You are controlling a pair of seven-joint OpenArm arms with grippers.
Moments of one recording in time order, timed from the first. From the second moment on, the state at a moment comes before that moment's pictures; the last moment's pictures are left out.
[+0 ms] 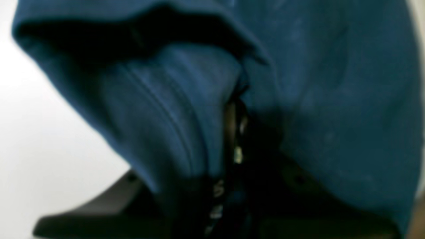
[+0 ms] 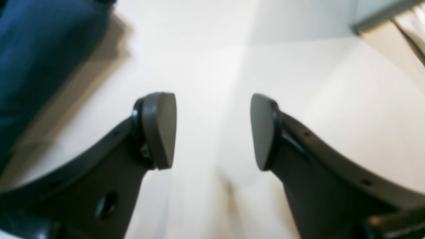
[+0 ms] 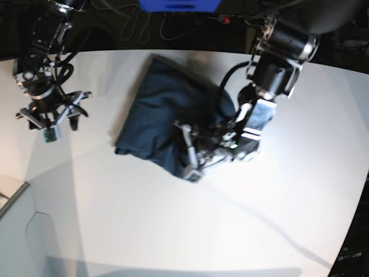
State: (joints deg) left arm -21.8 -1.7 24.2 51.3 -12.8 -23.1 38.4; right arm -10.6 -3.0 32.7 99.6 -18.5 39.4 -25.9
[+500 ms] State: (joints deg) left arm -36.1 8.3 55.4 34.9 -2.4 -23.2 19.2; right arm -11.2 -3.6 46.2 99.7 -18.5 39.4 -25.7
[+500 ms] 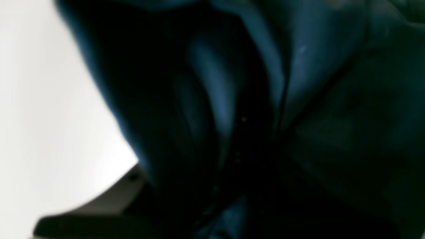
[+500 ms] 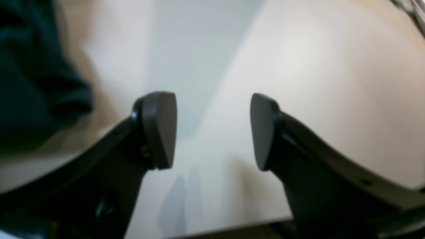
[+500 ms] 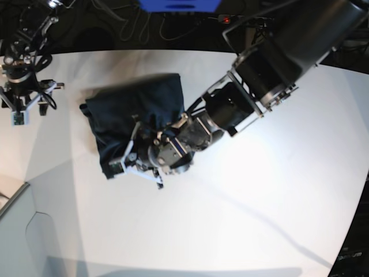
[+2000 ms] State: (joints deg) left arm -36.7 2.5 46.0 41.0 -0.8 -23.3 27.0; right arm -9.4 -4.6 34.7 99.3 -18.5 39.4 -25.9
